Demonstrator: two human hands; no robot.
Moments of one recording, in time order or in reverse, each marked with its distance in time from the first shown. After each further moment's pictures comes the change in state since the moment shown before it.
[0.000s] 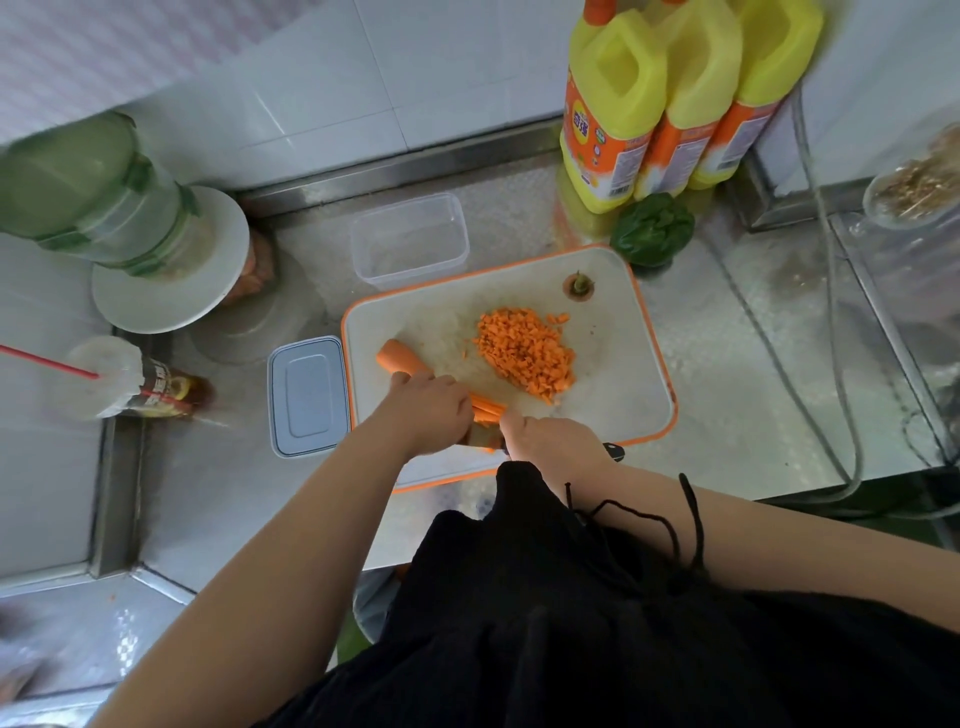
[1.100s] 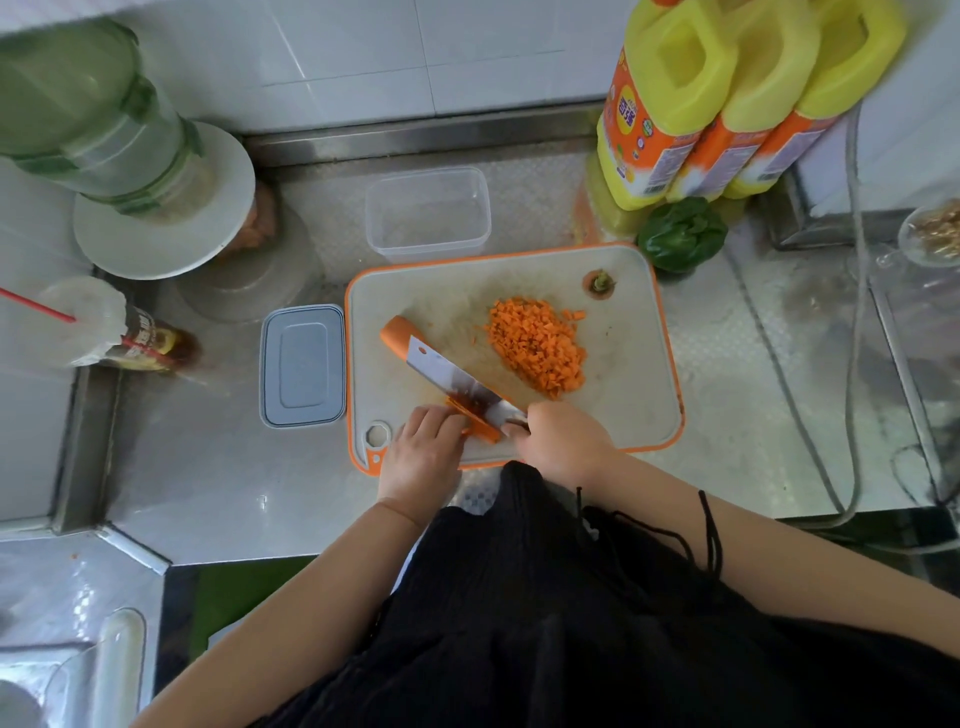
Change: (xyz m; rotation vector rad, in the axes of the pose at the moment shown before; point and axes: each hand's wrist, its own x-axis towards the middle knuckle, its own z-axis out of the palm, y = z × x) left_hand -0.019 -0.007 0.120 -0.244 0.686 0.098; right_hand 0.021 0.008 -0.011 0.379 -0.195 0.266
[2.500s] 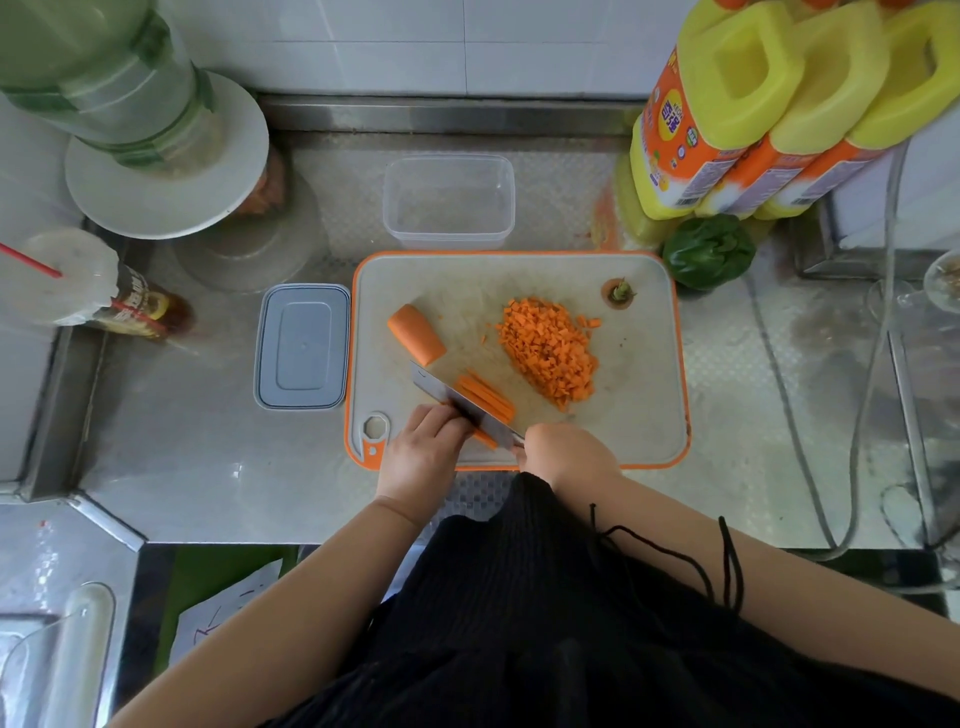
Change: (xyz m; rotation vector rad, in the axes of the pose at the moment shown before) left_hand -0.002 0.000 0.006 -0.114 0.110 -0.030; right_hand -0.004 -0.019 -0.004 -0.192 -0.190 0.086
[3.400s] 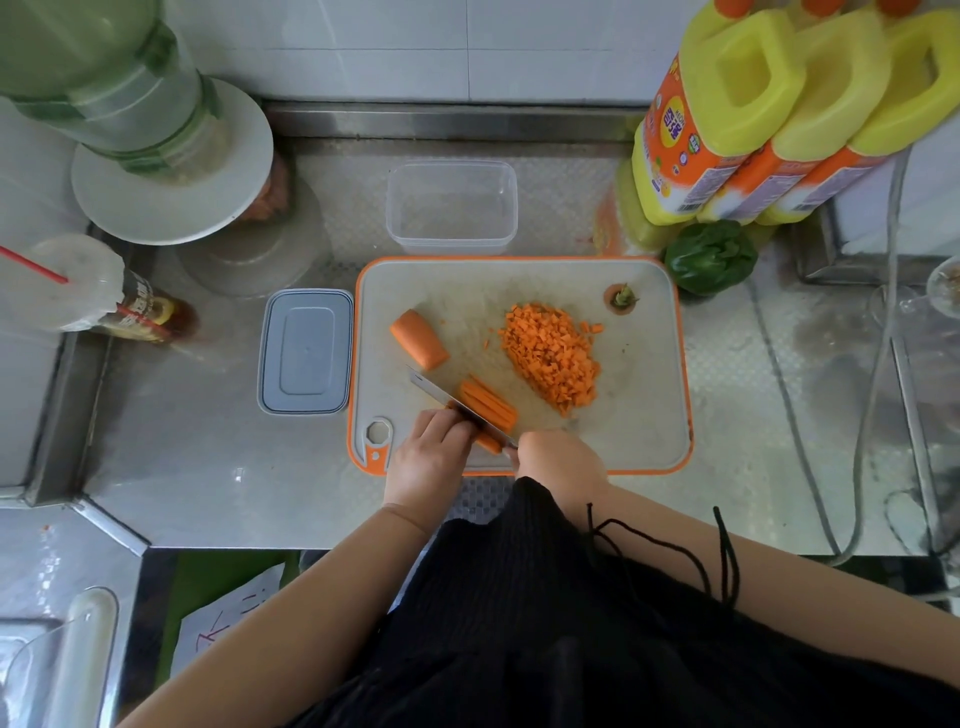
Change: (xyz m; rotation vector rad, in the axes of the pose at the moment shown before) left_hand 0.001 0.008 0.002 0.003 0.036 -0.044; right_hand 0.009 -0.004 0.018 -0.020 0.139 -0.015
